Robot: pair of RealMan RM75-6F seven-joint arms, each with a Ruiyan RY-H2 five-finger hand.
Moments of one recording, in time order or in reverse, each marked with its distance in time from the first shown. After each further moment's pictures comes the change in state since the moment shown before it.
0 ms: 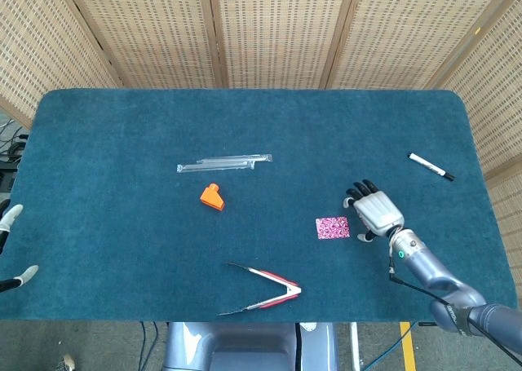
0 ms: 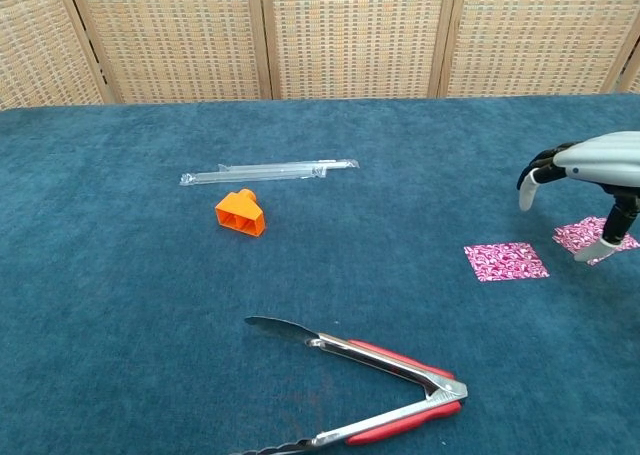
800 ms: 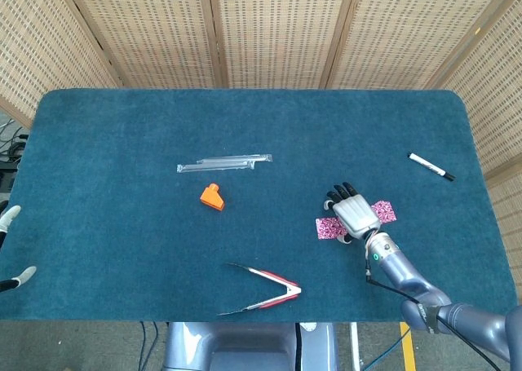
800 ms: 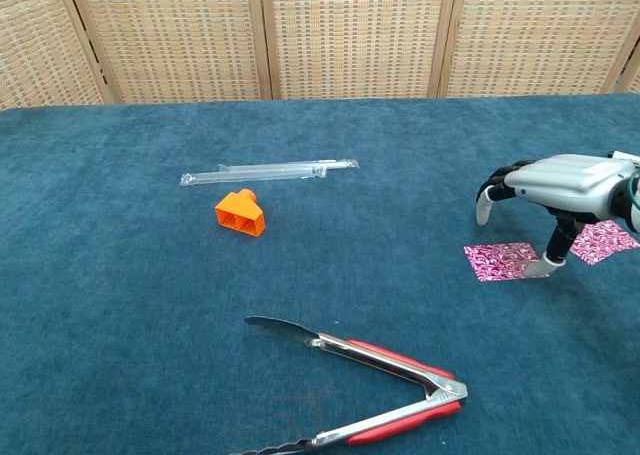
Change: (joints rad) left arm 0.000 -0.005 0.004 0.035 0.000 -0.007 -0.039; right arm 0.013 -0.153 0.026 0.058 0.083 0.025 -0.123
